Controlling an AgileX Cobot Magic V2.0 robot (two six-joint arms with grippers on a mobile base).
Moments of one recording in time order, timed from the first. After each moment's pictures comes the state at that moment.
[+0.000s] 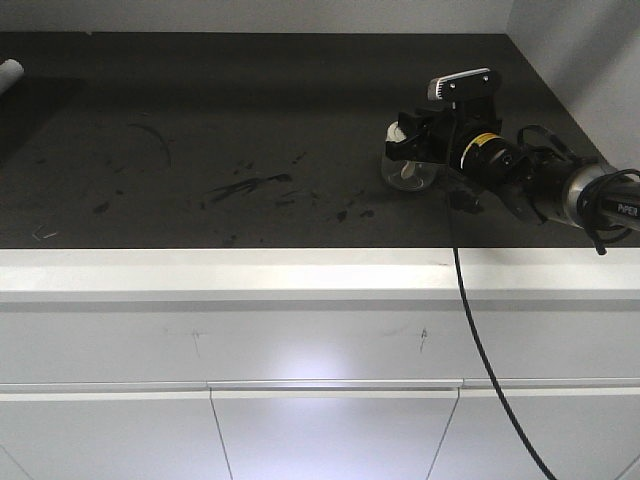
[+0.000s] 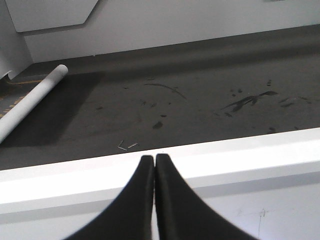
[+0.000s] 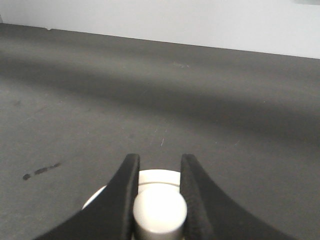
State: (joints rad) left arm -0.03 0.34 -0.28 0.09 0.16 0.04; right arm 0.12 2.16 -1.50 -0.67 -0.50 0.55
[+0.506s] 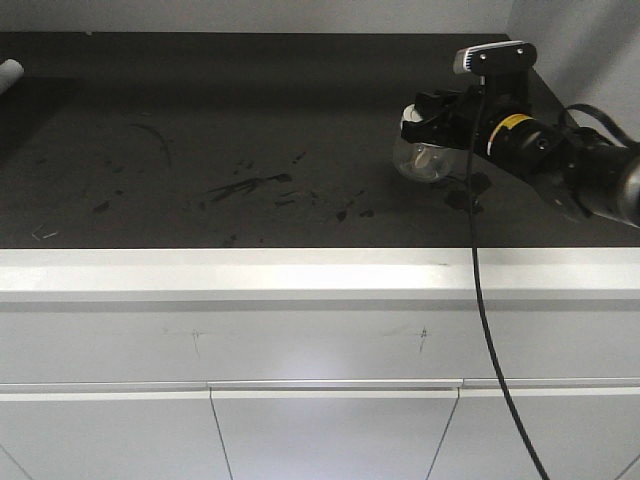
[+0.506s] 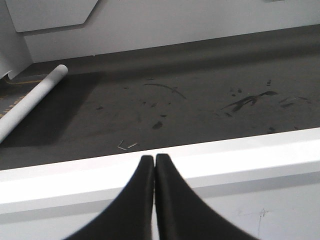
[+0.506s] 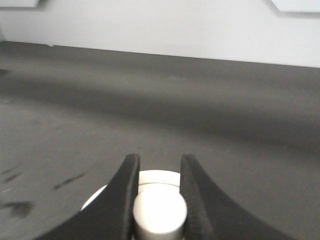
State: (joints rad) left arm -0.03 0.34 -0.28 0.09 0.16 0.04; right arm 0.12 1.92 -1.31 -0.70 -0.45 0.63
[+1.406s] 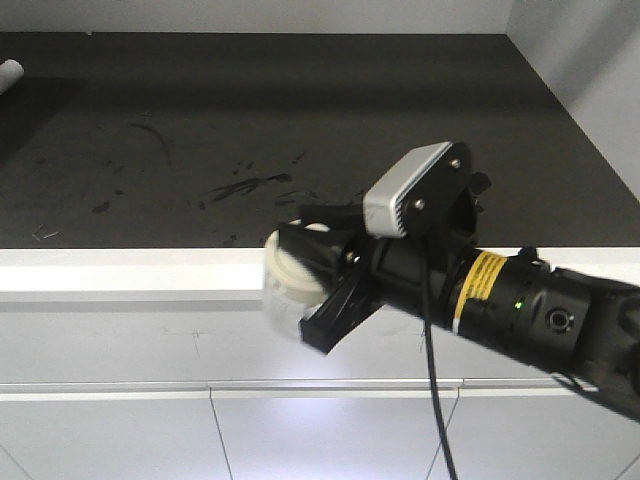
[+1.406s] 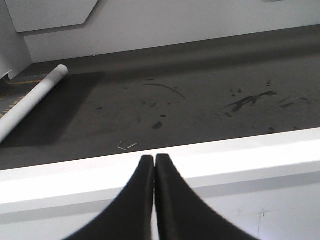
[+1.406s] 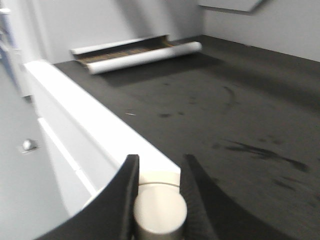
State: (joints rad) left arm -0.03 0.34 -0.28 0.09 0.16 0.04; right arm 0.61 1.34 -0.74 -0.75 -0.49 0.63
